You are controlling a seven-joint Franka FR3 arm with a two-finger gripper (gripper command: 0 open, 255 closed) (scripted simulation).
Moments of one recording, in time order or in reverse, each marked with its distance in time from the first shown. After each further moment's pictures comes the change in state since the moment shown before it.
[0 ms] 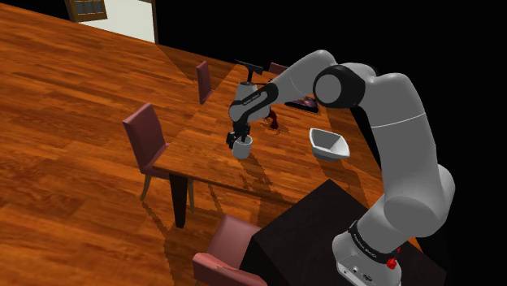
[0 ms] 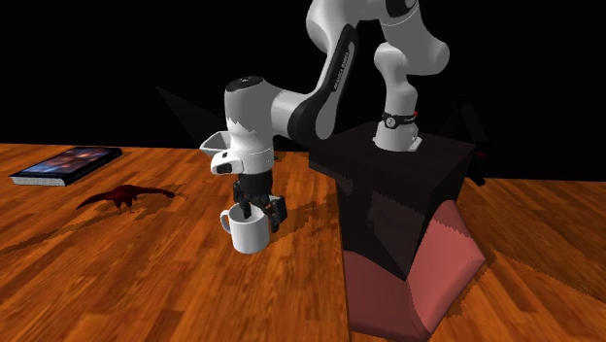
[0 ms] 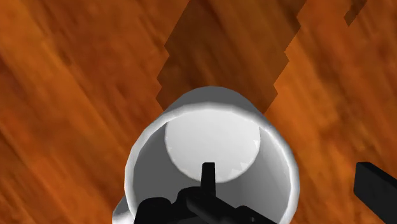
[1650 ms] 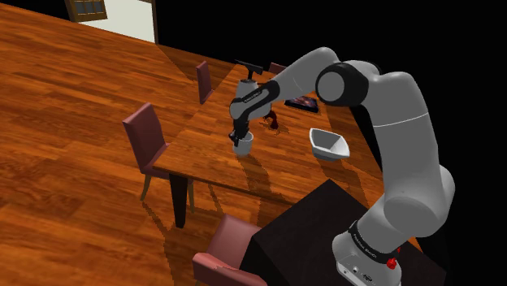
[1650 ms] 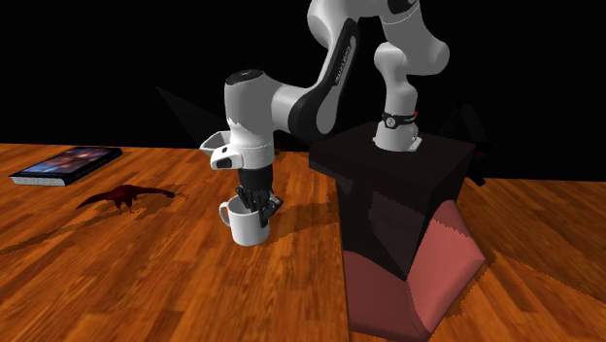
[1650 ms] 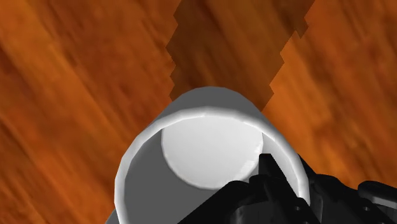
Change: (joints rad) arm 0.002 -0.027 0.000 -0.014 0.000 -0.014 0.001
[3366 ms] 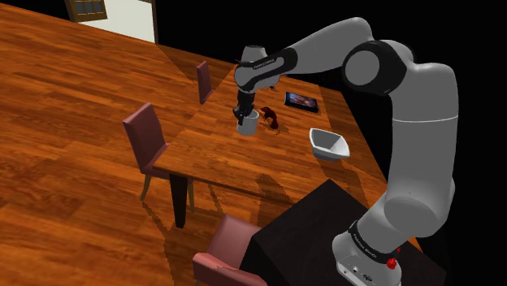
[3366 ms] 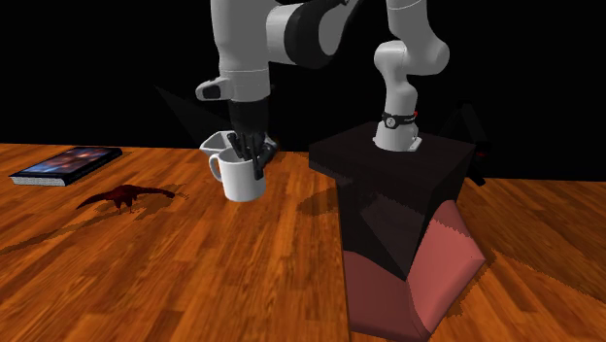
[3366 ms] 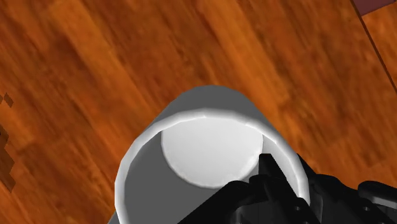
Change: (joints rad) arm 0.002 -0.233 -0.005 -0.006 -0.005 -0.227 -0.001
